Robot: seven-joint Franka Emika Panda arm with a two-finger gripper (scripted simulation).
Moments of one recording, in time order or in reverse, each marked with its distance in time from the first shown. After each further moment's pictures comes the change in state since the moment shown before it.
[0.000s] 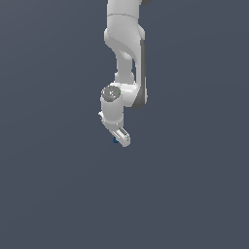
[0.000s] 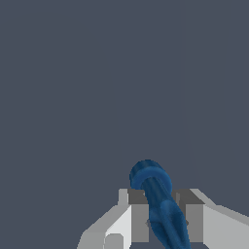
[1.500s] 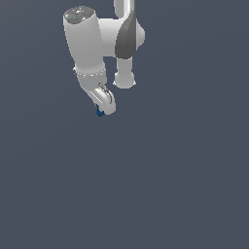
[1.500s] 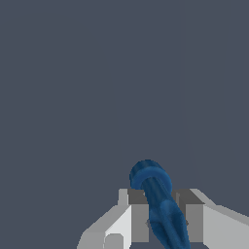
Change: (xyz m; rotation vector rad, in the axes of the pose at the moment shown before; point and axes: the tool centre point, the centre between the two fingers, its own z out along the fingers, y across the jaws) arm 0.039 0.040 -0.211 0.000 0.000 0.004
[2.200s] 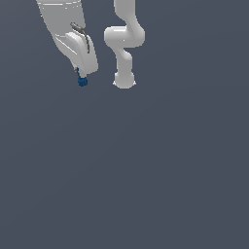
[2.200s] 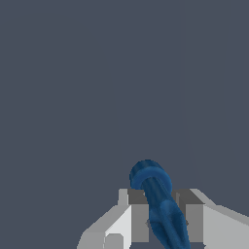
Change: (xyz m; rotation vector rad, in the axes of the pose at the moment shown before) arm 0.028 0.024 -0.145 0.000 0.000 0.000
